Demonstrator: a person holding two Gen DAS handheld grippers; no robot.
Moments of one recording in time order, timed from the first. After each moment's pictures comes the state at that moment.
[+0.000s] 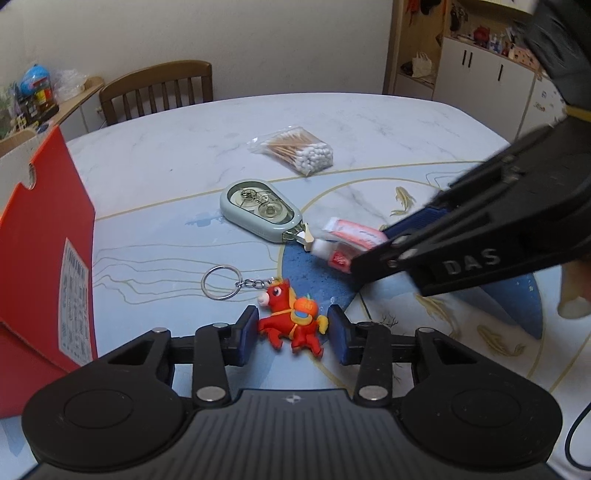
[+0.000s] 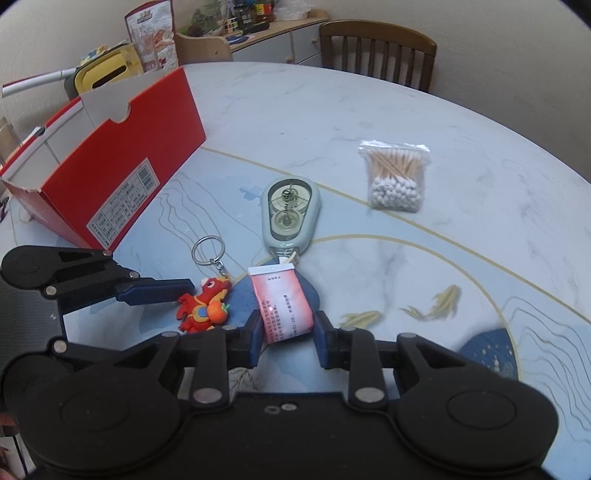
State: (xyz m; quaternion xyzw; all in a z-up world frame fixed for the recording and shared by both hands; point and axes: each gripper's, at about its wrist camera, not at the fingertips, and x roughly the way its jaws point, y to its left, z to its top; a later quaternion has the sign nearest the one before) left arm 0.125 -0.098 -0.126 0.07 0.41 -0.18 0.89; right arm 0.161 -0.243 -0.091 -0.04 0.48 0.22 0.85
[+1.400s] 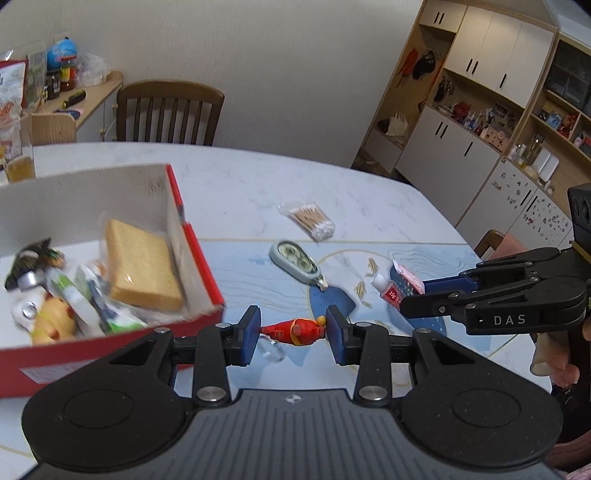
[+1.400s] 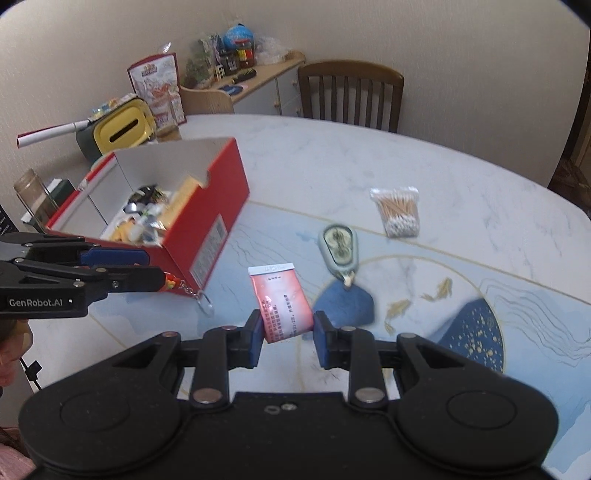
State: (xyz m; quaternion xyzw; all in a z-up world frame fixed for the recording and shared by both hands) left arm 0.084 0.049 -0.009 -0.06 0.38 -0.24 0.89; right arm 0.079 -0.188 0.010 -0.01 0.44 0.16 0.88
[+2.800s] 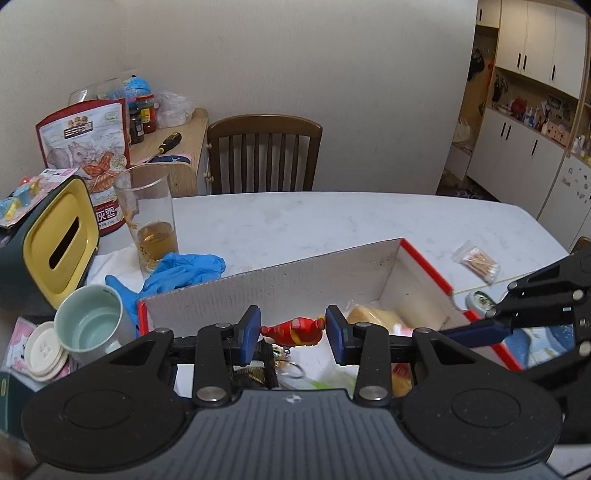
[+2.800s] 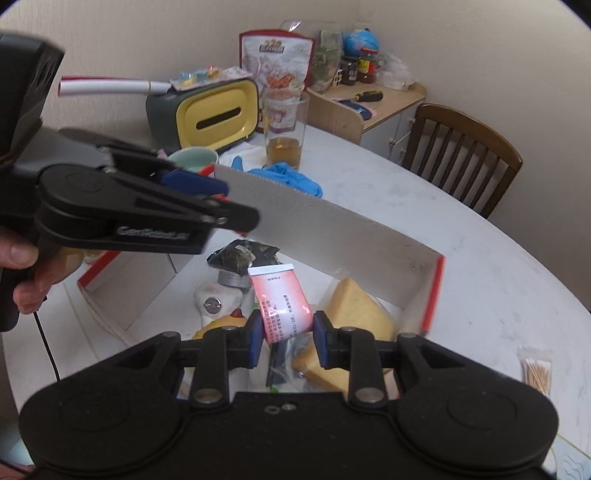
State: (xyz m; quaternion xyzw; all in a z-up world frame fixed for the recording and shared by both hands) left arm 0.209 0.223 -0.005 0.02 0.35 -0.15 0.93; right arm 0.187 0.063 0.004 -0.14 0.42 0.25 0.86
